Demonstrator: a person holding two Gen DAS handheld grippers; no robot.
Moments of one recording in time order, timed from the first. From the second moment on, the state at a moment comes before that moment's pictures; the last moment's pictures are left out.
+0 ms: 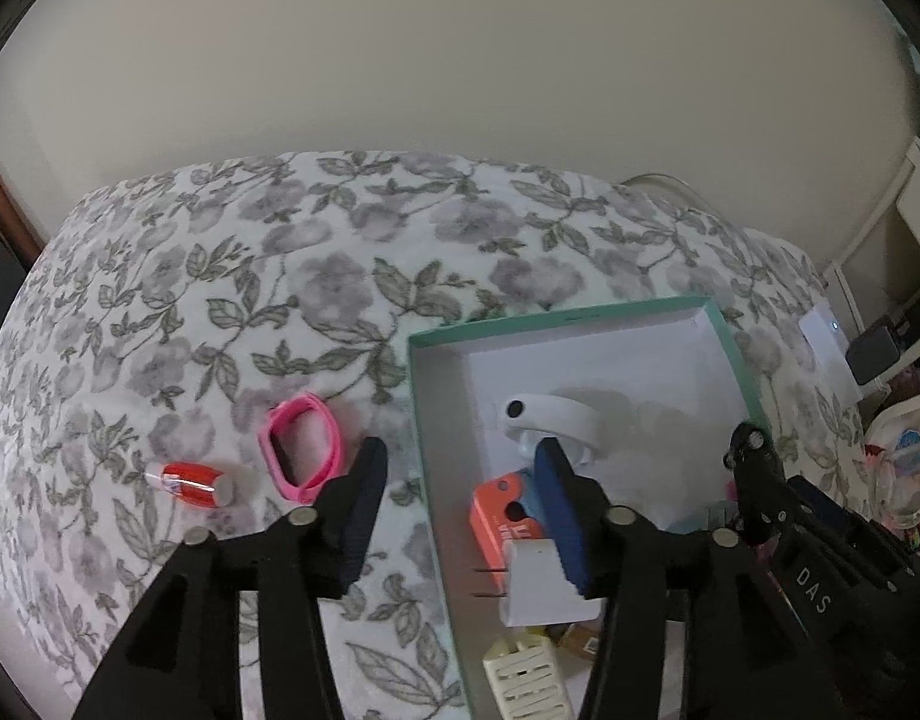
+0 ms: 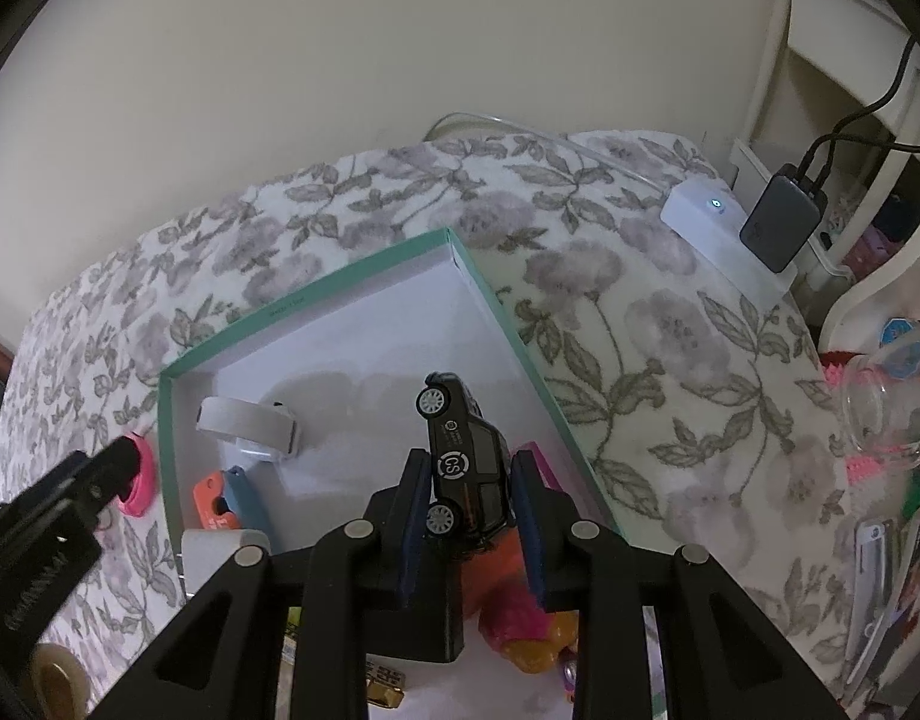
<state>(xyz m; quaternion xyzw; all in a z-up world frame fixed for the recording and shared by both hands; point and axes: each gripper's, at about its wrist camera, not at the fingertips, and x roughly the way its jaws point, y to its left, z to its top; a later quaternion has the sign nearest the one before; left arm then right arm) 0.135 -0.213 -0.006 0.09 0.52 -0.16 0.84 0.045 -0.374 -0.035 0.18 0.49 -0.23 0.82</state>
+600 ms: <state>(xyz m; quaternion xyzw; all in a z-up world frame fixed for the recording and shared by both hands) 0.164 -0.170 -0.009 0.08 0.53 -0.08 0.84 0.042 -0.371 -0.012 0.19 0.47 -0.23 0.83</state>
